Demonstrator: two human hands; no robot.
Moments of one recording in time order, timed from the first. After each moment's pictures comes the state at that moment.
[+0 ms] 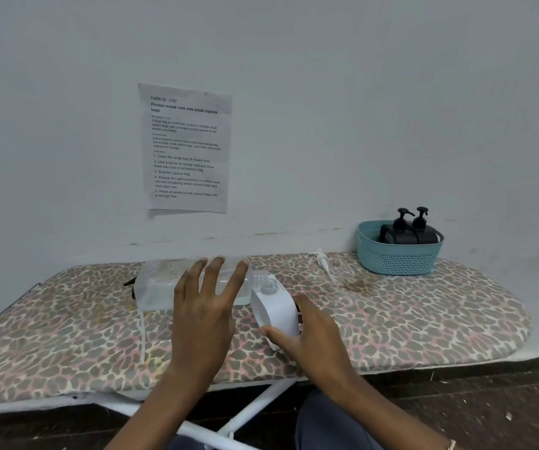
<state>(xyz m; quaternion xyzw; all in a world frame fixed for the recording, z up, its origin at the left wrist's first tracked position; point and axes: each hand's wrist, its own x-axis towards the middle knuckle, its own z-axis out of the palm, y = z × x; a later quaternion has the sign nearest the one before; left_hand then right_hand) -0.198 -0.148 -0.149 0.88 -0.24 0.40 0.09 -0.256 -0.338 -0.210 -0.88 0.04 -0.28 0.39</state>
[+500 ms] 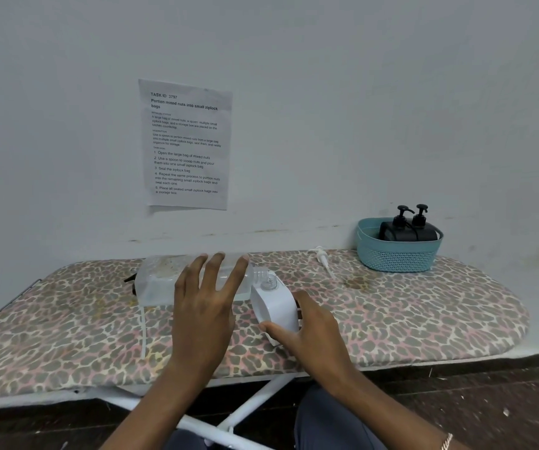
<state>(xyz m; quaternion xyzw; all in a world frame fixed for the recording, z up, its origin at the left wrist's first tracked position) -0.197 -0.147 -0.150 0.88 -0.24 0.40 0.09 -0.257 -0.337 -0.209 -0.88 0.04 -0.28 0.38</state>
